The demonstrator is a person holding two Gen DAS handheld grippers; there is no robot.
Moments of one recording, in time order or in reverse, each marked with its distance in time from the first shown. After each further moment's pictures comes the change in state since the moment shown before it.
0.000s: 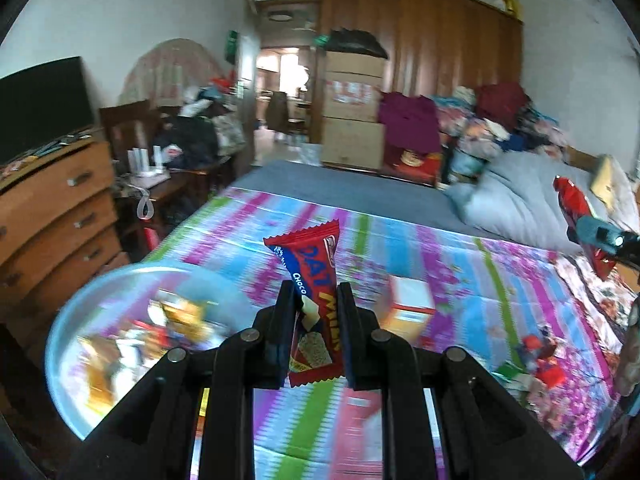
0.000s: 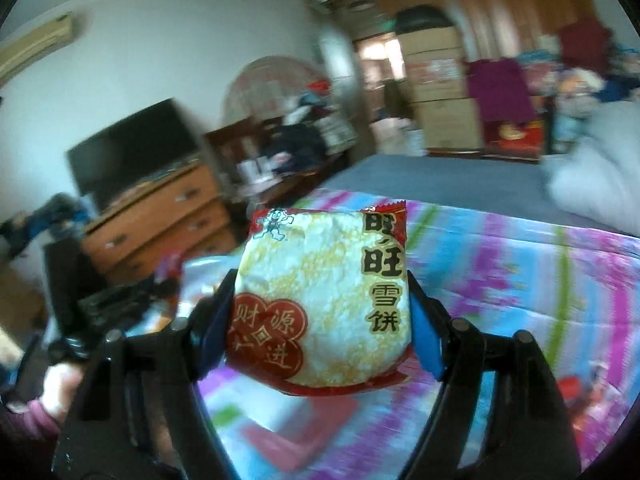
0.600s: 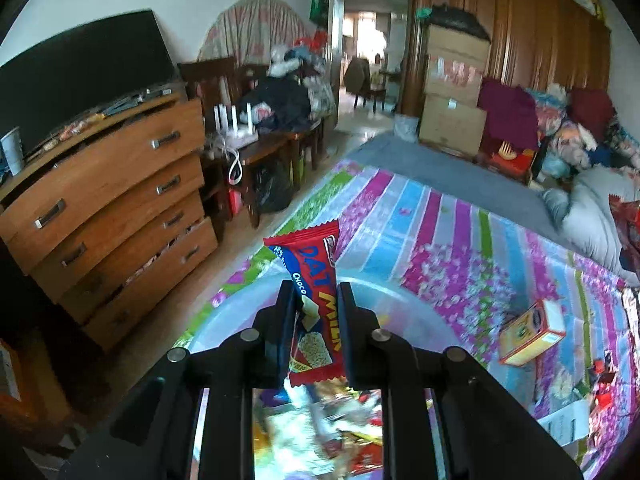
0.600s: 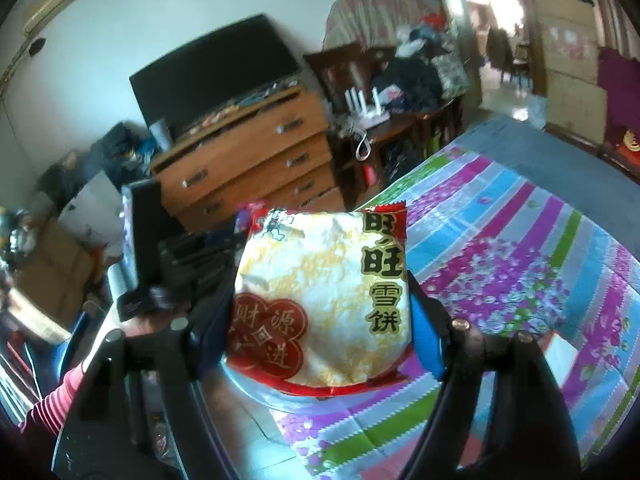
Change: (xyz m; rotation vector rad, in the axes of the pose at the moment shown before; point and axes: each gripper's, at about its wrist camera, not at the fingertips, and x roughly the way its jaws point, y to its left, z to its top) left arm 0.051 0.212 0.049 -0.107 0.180 0.218; right arm 0.157 0.171 0.048 -0.142 0.315 0.252
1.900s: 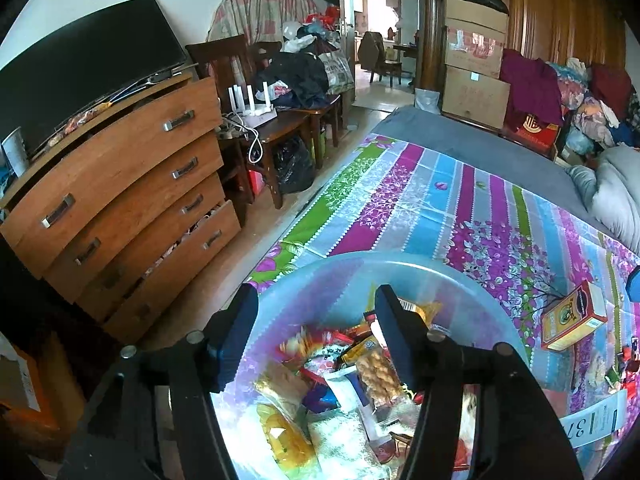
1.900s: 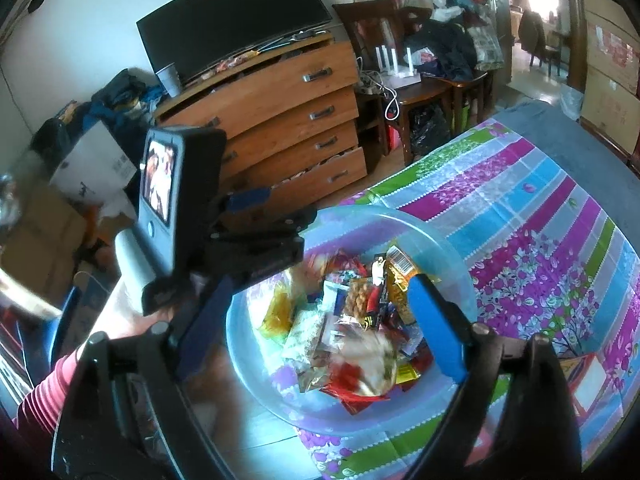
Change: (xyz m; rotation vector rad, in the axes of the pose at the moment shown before) left arm 0.041 0.023 -0.001 0.026 0.064 0.079; right arm 0.068 0.052 0.003 -0.077 0.141 0.002
